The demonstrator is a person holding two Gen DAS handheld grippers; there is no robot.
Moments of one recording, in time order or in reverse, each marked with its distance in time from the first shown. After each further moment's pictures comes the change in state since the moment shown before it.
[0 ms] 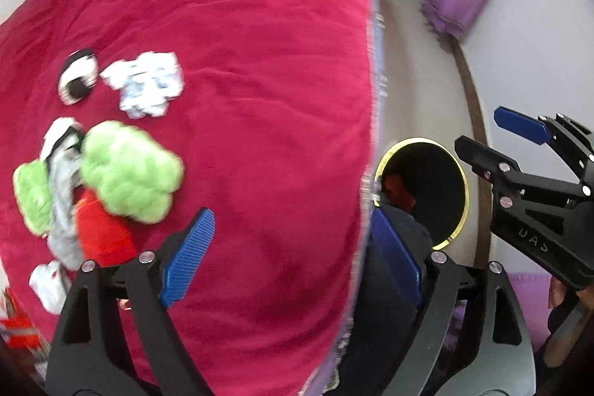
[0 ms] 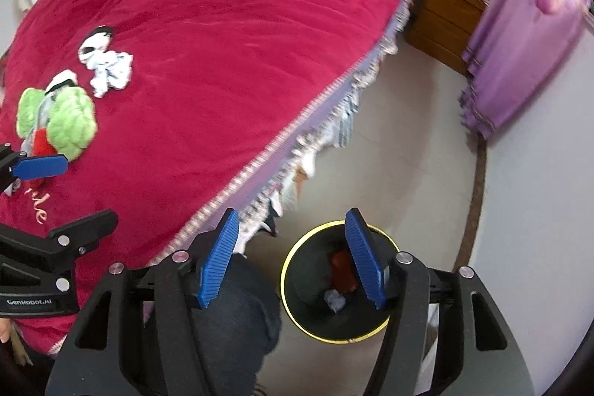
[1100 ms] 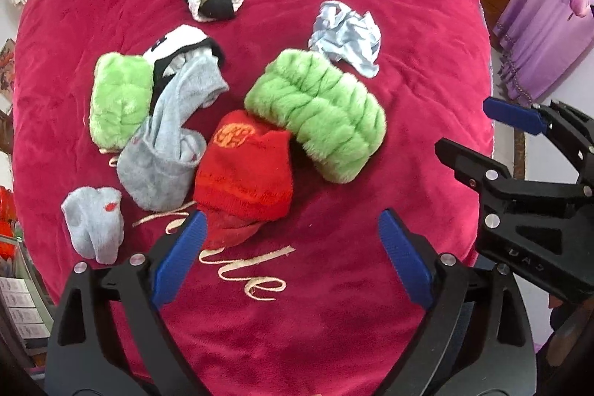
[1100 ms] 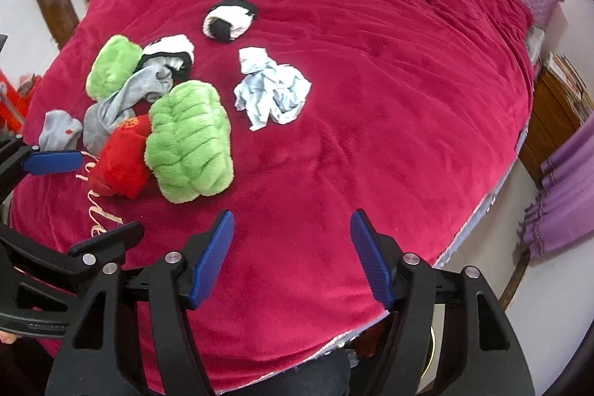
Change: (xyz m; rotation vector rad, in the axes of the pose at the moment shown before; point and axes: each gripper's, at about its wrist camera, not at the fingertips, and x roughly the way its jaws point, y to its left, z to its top) left arm -0.005 0.113 -0.046 -0.324 -0.003 0.104; right arm 0.030 0.154 0.062 -0.404 -0.043 0.188
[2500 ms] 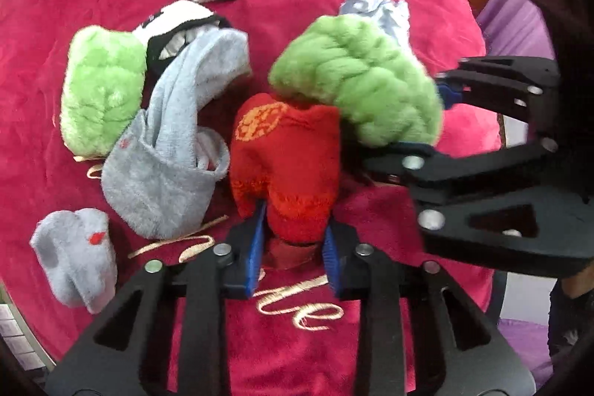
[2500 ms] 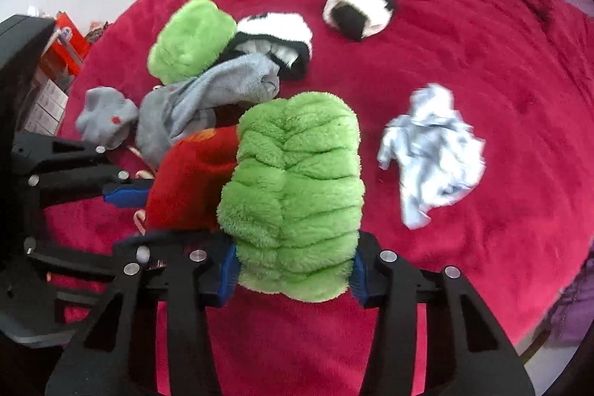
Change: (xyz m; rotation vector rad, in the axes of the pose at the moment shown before) left arm 0.020 0.055 -0.006 0.044 0.000 -0.127; right arm 0.054 0.057 0.048 -0.236 0.062 0.271
